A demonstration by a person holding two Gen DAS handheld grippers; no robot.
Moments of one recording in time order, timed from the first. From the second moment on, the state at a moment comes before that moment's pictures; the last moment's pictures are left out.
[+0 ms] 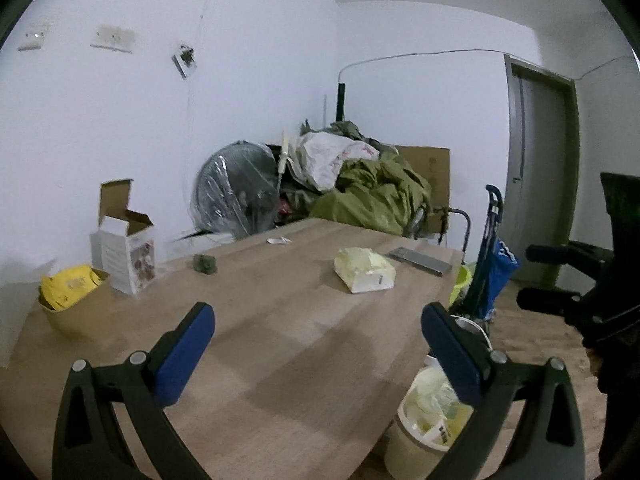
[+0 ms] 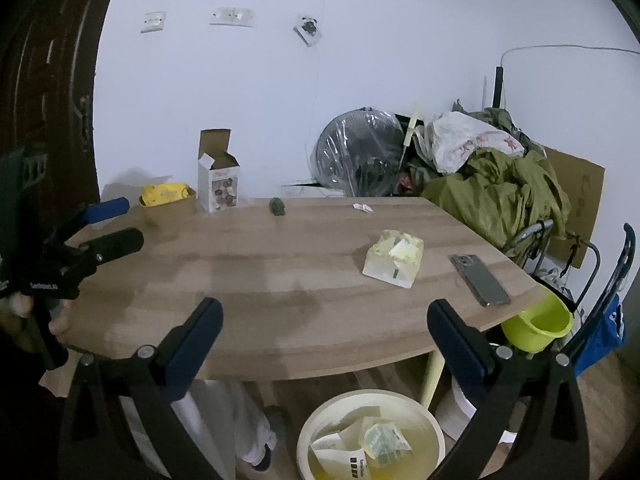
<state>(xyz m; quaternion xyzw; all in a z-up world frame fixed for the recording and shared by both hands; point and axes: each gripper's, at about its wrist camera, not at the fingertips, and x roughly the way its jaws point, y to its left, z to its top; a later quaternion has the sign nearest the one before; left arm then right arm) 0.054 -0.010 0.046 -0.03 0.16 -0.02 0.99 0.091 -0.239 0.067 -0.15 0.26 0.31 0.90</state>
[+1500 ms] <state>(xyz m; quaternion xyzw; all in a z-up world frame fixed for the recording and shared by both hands) 0.064 -0.015 0.039 -0.04 0.17 -0.04 0.98 0.095 -0.244 0.056 -0.15 0.27 0.30 0.90</state>
